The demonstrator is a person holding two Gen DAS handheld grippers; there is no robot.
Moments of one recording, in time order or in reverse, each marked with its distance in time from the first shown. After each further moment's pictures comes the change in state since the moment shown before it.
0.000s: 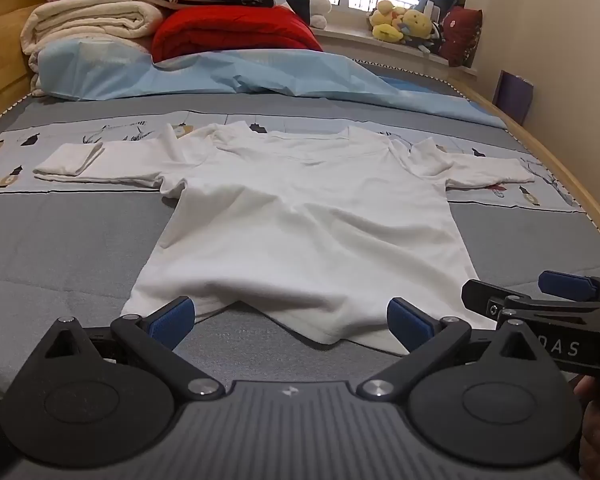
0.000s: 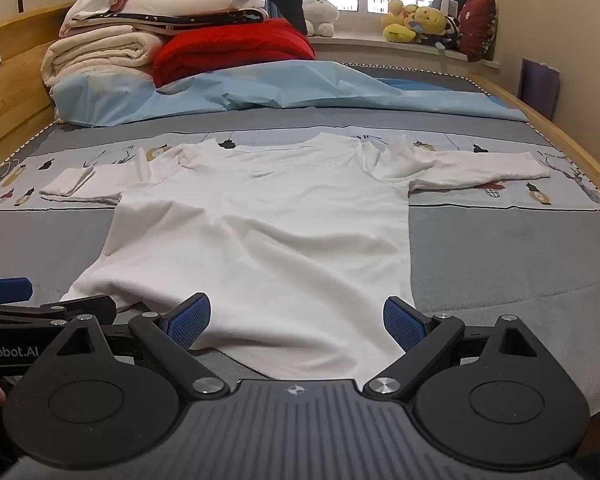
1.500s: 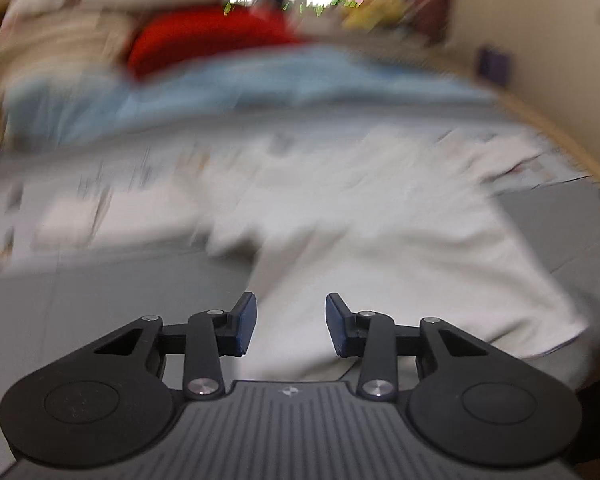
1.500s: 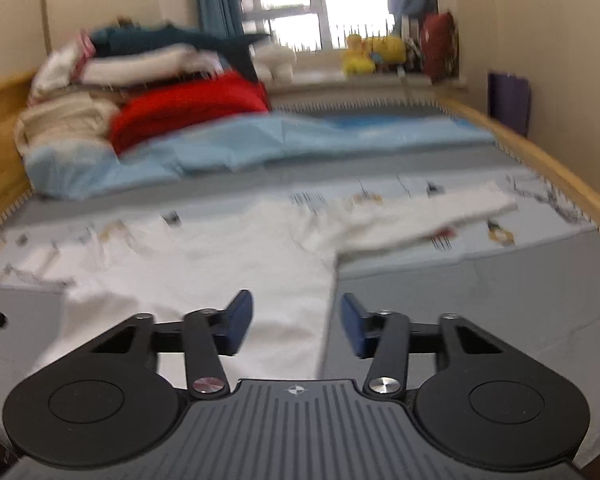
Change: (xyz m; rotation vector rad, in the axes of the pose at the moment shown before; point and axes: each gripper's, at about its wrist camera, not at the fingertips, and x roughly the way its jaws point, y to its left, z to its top) left arm 0.061 0.127 0.063 0.139 0.075 -0.047; right arm 0.010 -0.132 0.053 0.076 -0.057 -0.042
